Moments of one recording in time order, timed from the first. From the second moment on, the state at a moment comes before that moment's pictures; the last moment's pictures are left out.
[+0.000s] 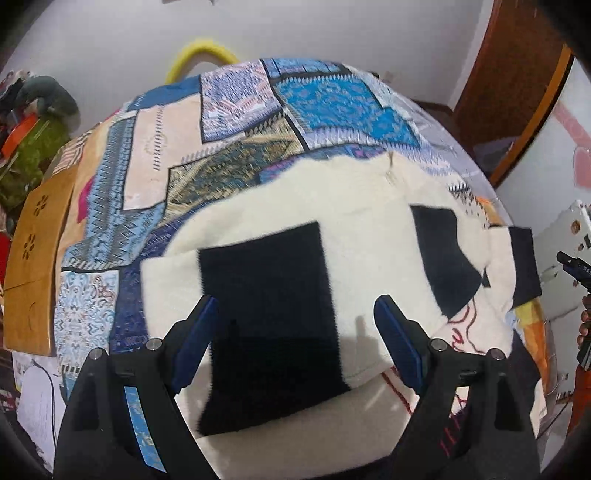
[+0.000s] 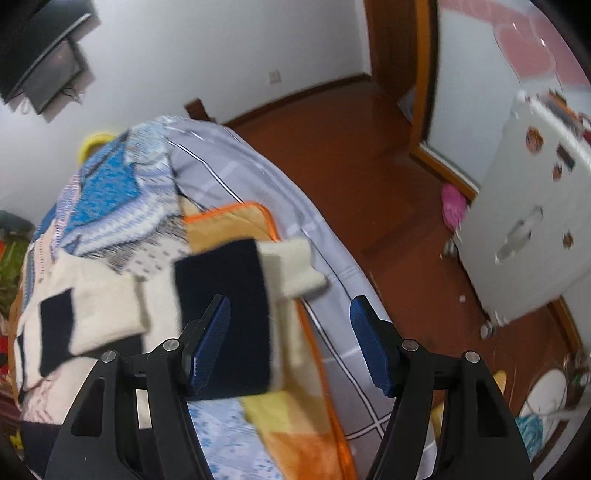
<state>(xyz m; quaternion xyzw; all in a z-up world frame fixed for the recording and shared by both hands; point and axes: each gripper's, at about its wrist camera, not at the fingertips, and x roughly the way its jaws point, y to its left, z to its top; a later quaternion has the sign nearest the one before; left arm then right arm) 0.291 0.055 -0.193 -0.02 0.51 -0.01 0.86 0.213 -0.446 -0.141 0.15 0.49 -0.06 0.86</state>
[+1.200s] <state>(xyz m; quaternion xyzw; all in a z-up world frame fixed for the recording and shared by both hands) 0.300 0.055 -0.246 -0.03 0.55 0.01 0.83 0.270 -0.485 -0.243 0.32 0.56 -0.02 0.77</state>
